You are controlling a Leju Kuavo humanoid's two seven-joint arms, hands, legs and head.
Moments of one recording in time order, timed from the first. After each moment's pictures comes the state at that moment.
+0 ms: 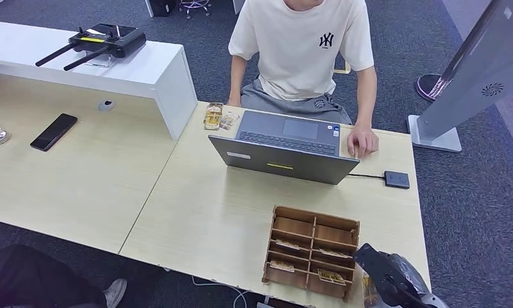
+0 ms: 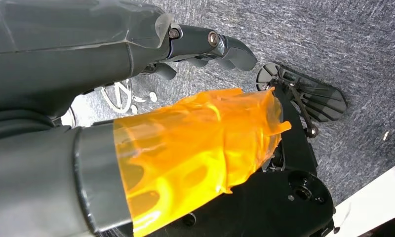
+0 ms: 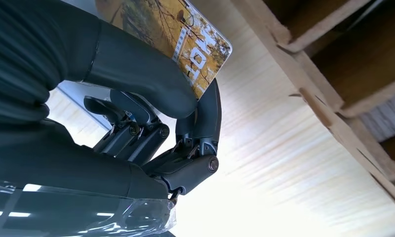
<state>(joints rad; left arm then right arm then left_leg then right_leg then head) 0.01 -0.02 0.11 -0.02 0.34 -0.04 -0.04 0.01 -0.42 0.45 -1.49 0.30 0.04 0.42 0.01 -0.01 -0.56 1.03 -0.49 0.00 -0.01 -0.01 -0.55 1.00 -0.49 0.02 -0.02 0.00</state>
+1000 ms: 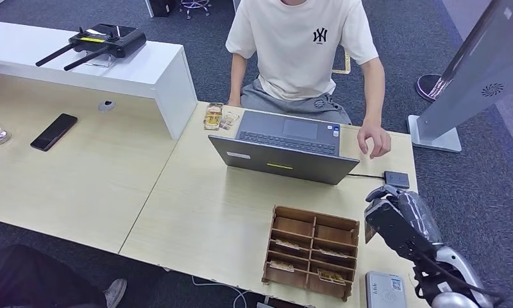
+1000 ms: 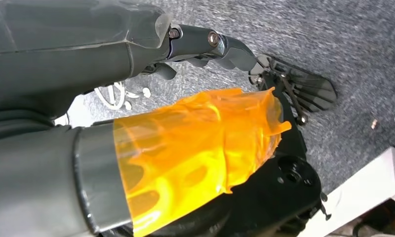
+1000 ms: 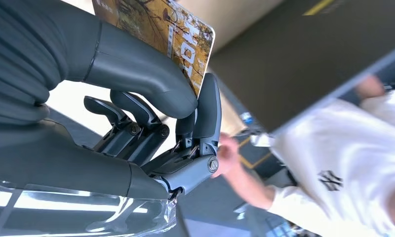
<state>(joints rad) -0.01 -0.03 0.06 -0.02 0.38 -0.04 -0.06 -0.21 -0.37 0.42 -1.63 0.33 -0.01 0.19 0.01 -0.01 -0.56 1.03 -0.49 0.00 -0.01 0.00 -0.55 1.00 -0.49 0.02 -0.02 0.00</state>
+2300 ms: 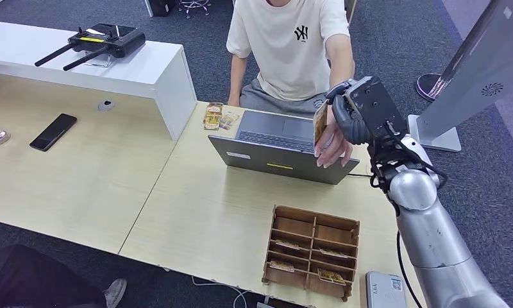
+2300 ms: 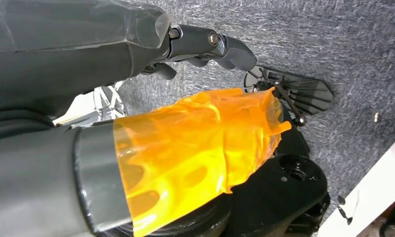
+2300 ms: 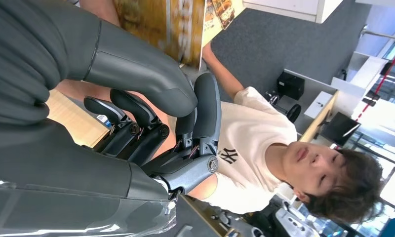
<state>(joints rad) -0.03 0.00 -0.10 -0.02 0.37 -0.06 -0.06 -0.78 -0.02 0.50 -1.10 0.07 -0.04 0.05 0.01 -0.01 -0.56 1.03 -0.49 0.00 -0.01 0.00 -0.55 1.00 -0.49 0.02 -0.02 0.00</state>
